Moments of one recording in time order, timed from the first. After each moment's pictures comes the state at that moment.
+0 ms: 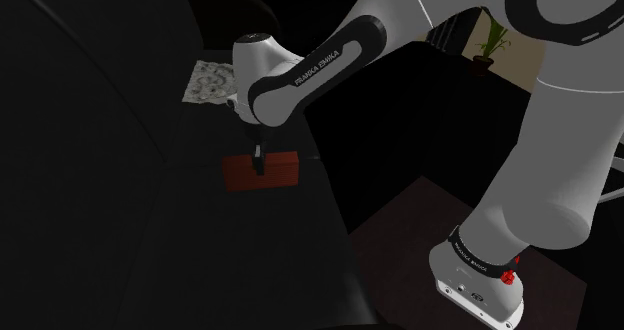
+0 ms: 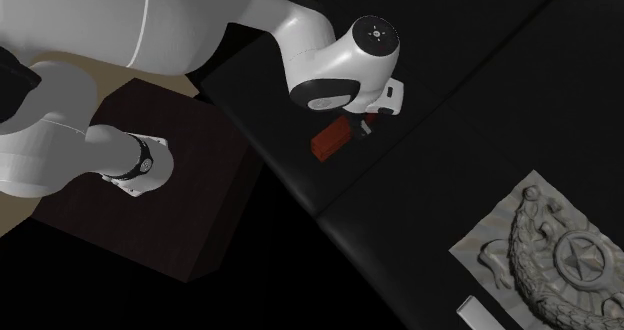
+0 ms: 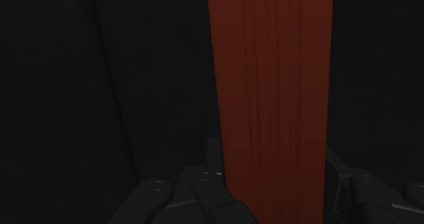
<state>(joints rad) 0.26 0.28 0.25 -2.07 -0.10 2.34 -0.37</state>
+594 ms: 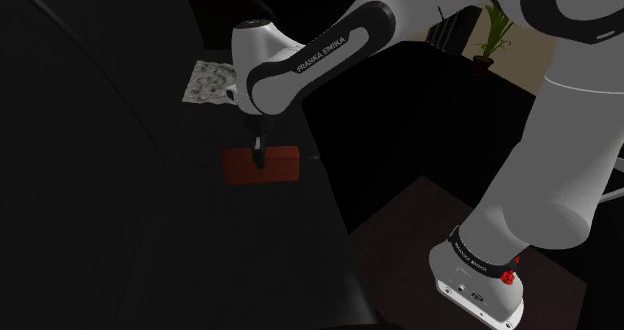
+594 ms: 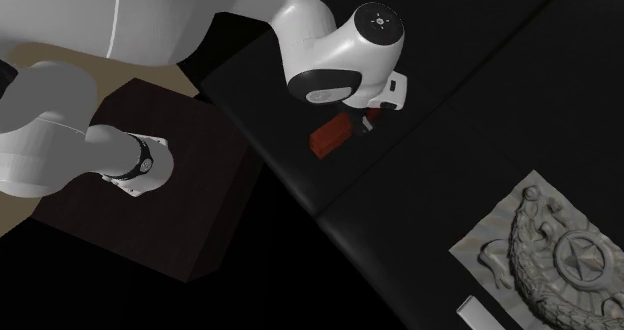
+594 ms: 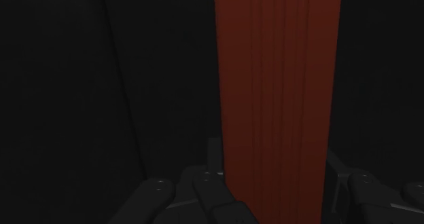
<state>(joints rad) 0.25 0.23 0.25 -2.06 -0.08 2.29 -0.38</state>
